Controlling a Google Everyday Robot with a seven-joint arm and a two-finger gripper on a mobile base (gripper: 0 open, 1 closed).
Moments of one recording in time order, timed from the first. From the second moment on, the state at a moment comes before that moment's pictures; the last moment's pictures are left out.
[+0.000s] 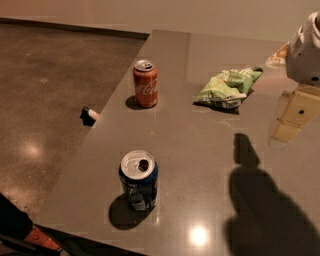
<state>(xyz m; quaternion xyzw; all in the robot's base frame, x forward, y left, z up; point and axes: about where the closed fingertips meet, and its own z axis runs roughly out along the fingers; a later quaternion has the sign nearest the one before) 0.438 -0.217 0.976 -0.60 0.78 -0.03 0.16</state>
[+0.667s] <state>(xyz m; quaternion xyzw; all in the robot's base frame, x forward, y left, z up) 0.467 -0.212 0.971 -0.59 0.79 -0.04 0.16</state>
